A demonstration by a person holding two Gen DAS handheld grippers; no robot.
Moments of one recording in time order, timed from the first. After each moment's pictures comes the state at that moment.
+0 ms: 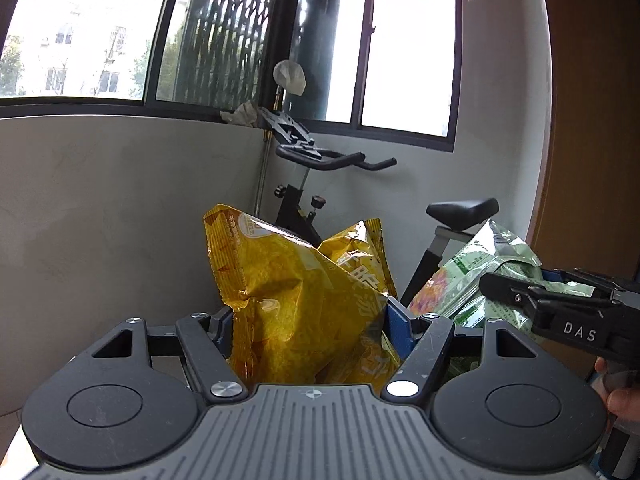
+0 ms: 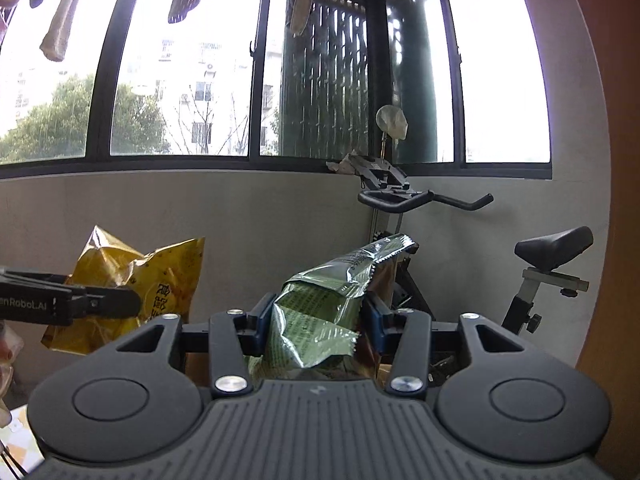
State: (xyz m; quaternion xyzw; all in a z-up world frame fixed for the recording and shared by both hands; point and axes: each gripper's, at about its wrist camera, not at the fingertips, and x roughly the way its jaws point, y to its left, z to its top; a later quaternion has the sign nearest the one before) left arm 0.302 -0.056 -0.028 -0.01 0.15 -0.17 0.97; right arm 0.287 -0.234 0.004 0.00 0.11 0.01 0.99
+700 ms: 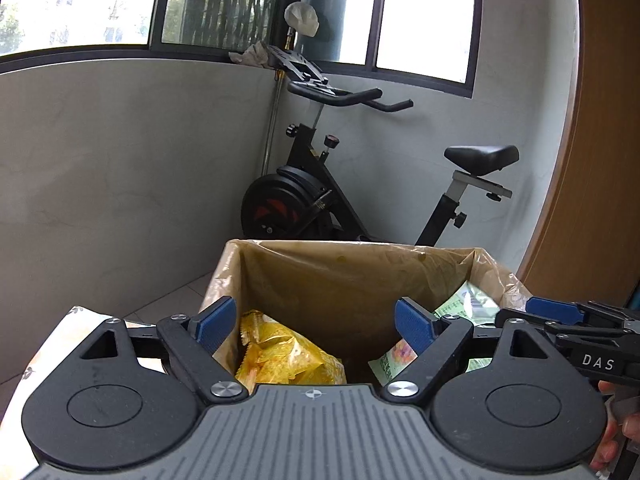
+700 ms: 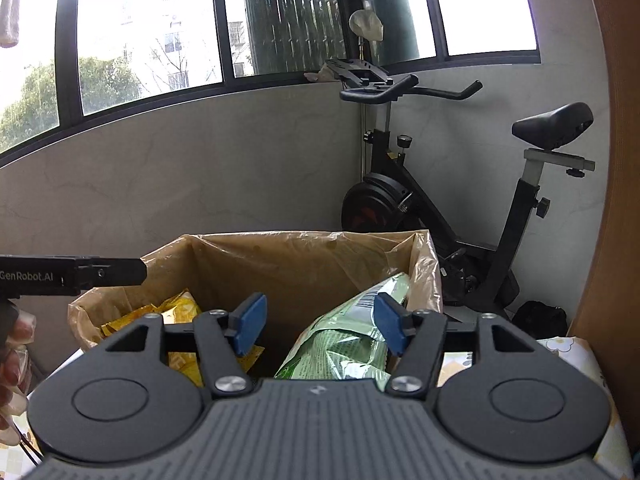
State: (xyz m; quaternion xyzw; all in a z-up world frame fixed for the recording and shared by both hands) left arm 0.329 -0.037 -0.044 0.00 0.23 -0.16 0.96; right arm 0.282 -0.258 -0.056 0.08 0.21 0.00 0.97
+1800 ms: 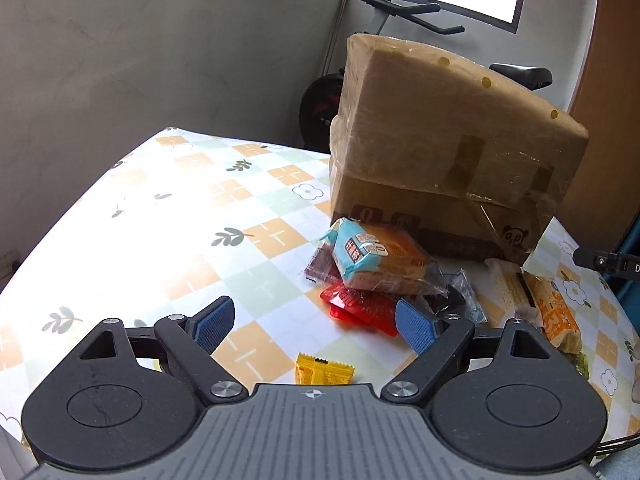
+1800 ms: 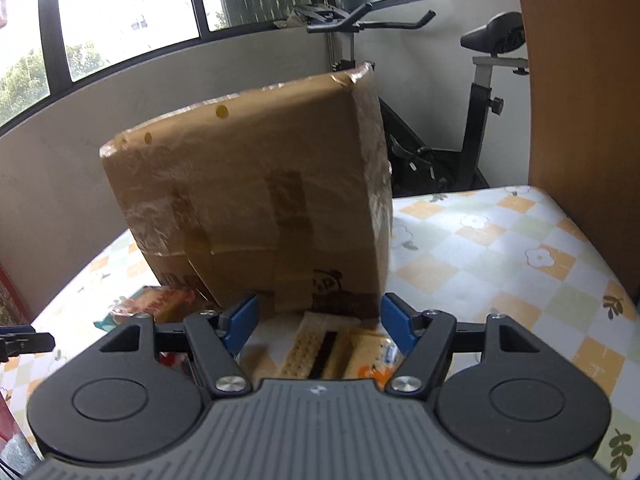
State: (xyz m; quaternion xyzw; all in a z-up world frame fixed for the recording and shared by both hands) left arm 0.172 0.070 -0.166 -0.03 0.34 -0.10 0.93; right arm 0.130 -0.233 -0.159 0.12 0.30 -0.05 0.95
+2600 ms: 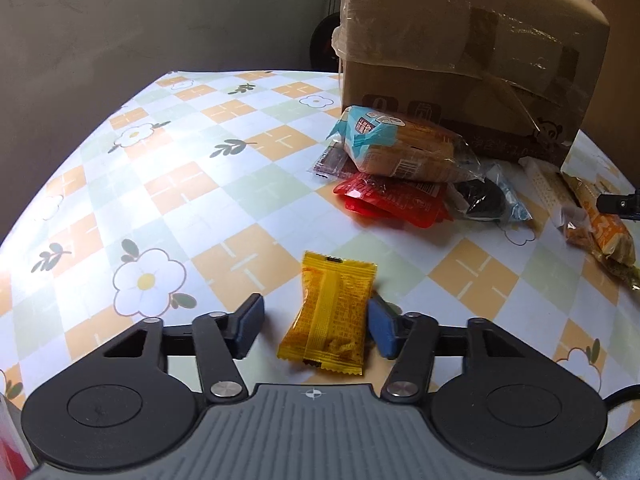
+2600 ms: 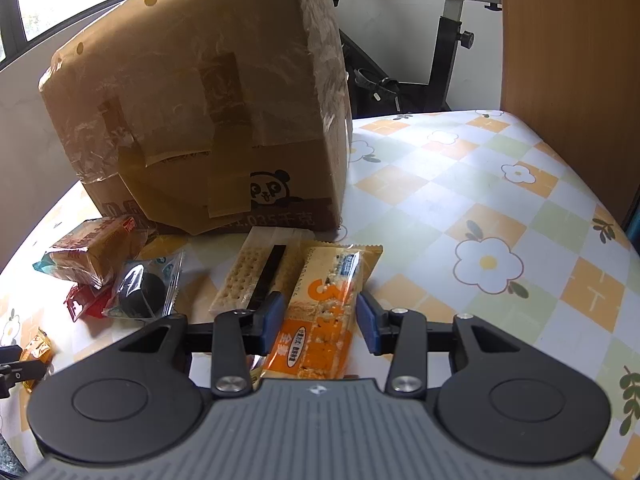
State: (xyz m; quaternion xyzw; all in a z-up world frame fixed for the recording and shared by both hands) left arm 0.158 0.051 -0.236 0.04 0.41 -0.07 0.91; right arm 0.138 -0.238 -0.205 0.13 0.37 -0.08 0.92
